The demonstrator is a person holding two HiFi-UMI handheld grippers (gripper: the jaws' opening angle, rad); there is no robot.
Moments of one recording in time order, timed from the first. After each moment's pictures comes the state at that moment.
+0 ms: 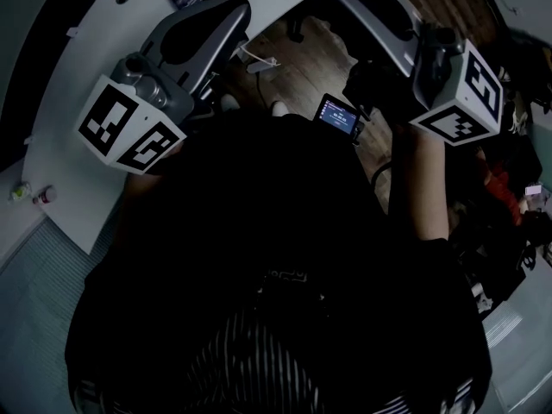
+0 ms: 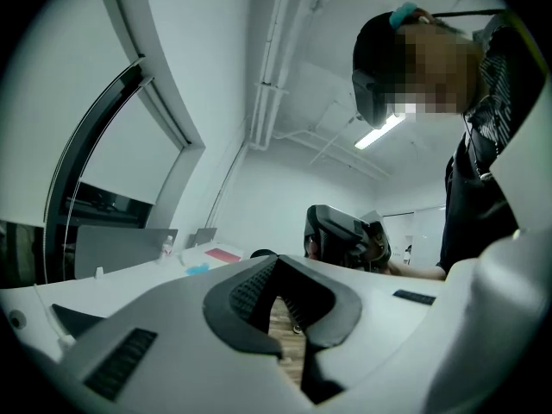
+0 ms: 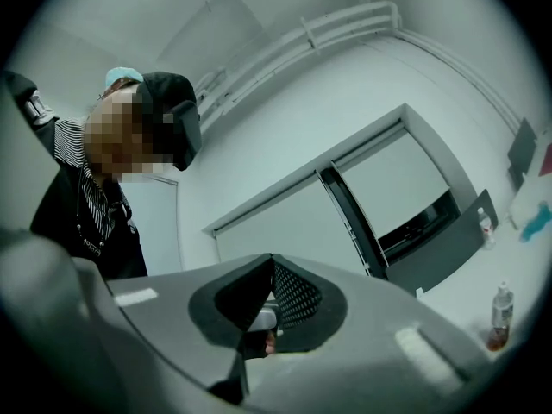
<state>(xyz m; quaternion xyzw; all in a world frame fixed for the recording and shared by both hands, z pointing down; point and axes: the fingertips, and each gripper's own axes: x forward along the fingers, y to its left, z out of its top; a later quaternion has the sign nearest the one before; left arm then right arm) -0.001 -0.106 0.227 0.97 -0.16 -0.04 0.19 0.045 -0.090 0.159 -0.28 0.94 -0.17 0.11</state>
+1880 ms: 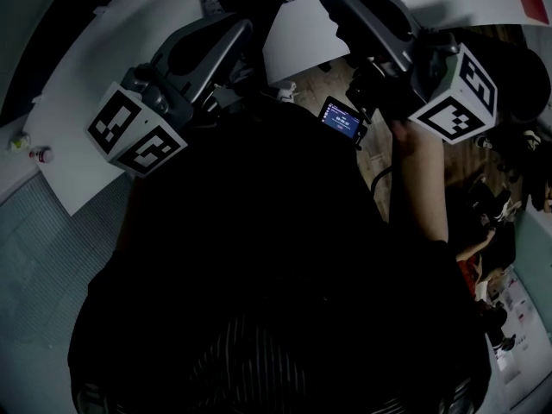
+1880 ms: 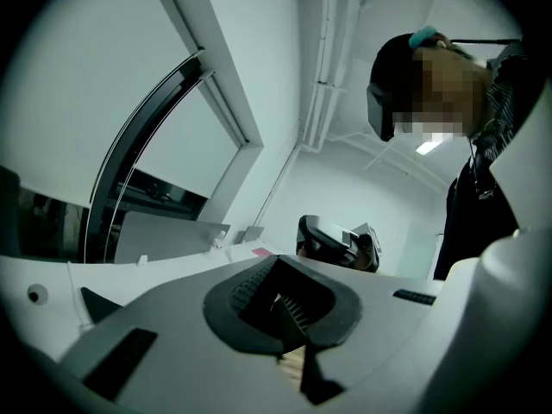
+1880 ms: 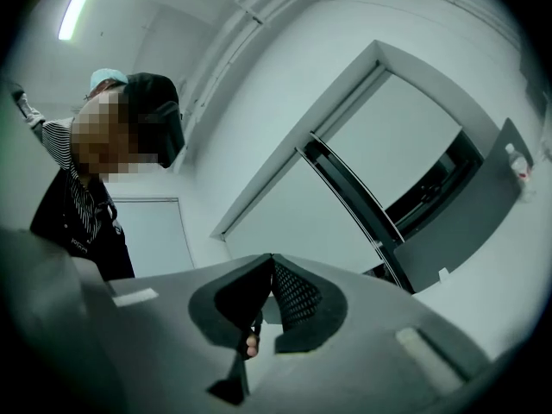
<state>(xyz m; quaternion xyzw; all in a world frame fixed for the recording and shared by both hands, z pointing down) -0.010 -0.106 0.249 0.93 -0.24 -0.03 0.28 0.060 -0.123 0.194 -0.23 0.93 -0.26 0.12</state>
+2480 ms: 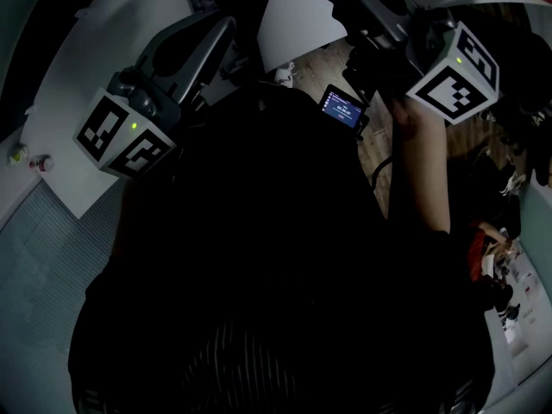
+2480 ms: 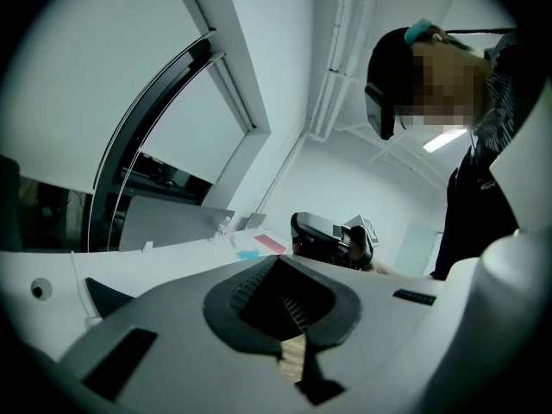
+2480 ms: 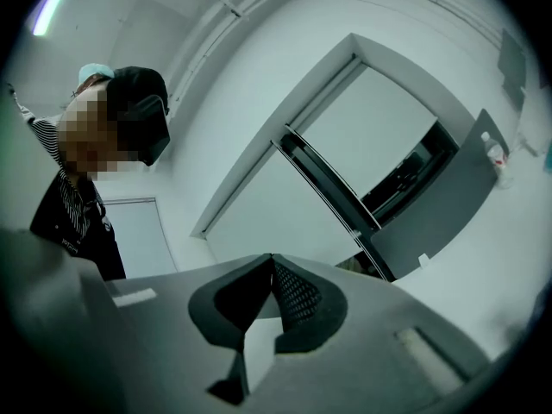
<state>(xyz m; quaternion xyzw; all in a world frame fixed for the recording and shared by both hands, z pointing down) -0.014 -0.101 0.263 0.93 -0.24 0.01 0.28 0.068 -0.138 0.213 -0.26 0.91 -0.29 0.10</state>
